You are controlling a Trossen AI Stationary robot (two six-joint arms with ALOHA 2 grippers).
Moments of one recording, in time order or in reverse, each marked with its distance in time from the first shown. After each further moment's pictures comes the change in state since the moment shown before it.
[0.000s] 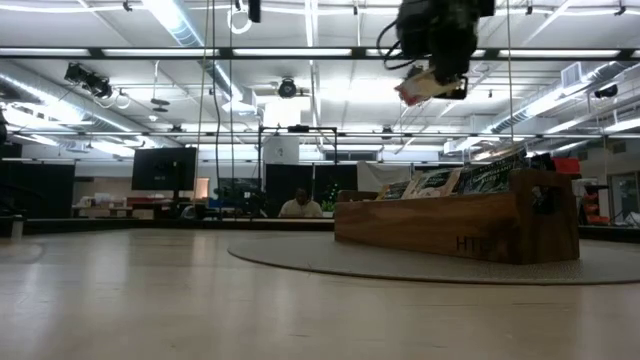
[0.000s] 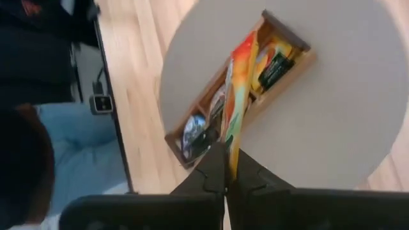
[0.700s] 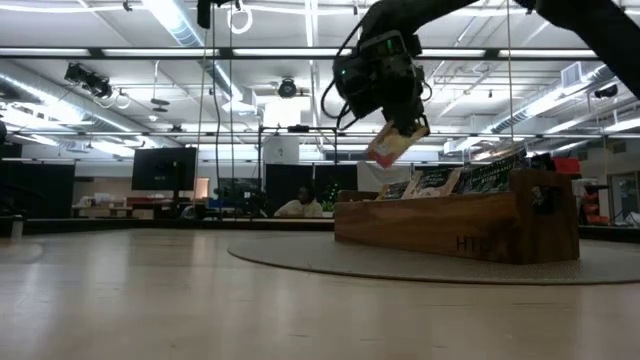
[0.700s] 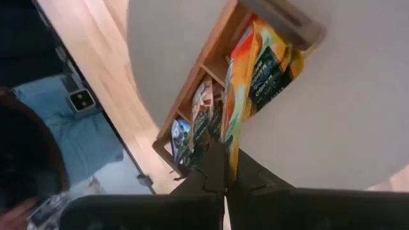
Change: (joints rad) left arm -0.001 -0.295 -0.233 -0.070 -0.170 0.080; right arm 0.086 0.513 0.380 -0.234 0.044 0.077
